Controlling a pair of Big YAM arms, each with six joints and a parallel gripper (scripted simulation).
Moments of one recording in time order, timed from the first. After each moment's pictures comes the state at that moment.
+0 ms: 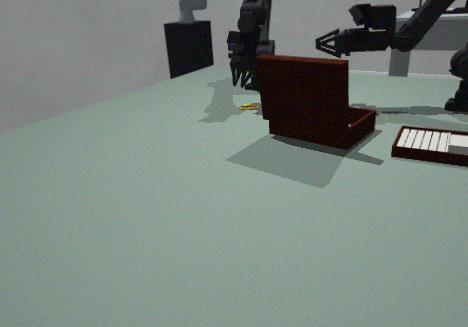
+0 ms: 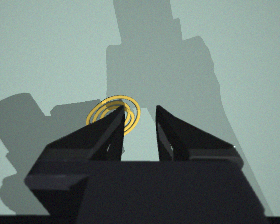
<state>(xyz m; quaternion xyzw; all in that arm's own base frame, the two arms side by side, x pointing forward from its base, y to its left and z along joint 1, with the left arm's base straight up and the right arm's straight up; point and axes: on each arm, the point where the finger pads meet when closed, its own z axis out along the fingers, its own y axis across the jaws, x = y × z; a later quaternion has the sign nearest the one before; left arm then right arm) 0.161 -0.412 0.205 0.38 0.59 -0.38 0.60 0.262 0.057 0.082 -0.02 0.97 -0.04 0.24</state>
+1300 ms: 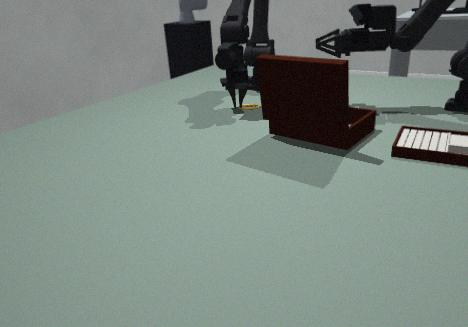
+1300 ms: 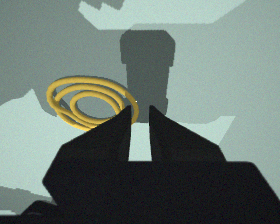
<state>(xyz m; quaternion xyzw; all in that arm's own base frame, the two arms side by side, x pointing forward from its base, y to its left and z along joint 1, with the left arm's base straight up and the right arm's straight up) 0.161 -0.412 0.205 0.38 0.59 -0.38 0.60 0.269 0.054 0.009 -0.36 0.93 0.00 -0.01</state>
